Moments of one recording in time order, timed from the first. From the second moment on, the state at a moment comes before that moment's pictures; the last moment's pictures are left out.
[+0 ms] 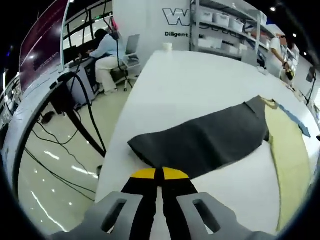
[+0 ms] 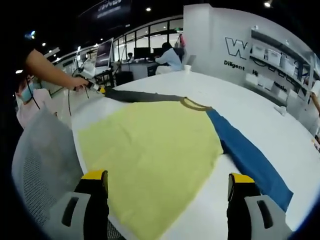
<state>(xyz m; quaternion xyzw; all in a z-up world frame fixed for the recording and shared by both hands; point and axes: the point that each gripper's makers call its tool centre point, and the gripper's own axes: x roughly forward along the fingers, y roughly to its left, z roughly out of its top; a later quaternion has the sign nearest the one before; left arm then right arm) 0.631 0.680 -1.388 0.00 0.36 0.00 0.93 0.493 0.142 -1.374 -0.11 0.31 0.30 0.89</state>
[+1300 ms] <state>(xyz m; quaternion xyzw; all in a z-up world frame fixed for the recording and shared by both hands) 0.705 0.528 -1.230 -0.06 0.19 -0.21 0.96 0.460 0.099 -1.377 -0.10 0.31 0.25 0.91</state>
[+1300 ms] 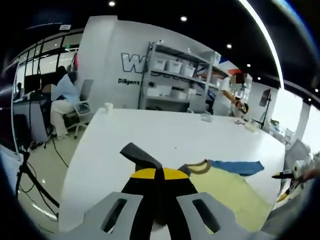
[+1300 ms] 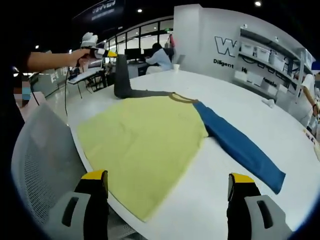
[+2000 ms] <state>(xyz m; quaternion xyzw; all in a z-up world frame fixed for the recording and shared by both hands) 0.702 0.428 -1.177 -0.11 0.16 -0.31 0.93 0.453 0.084 -1.375 -0.10 0.31 0.23 0.91</state>
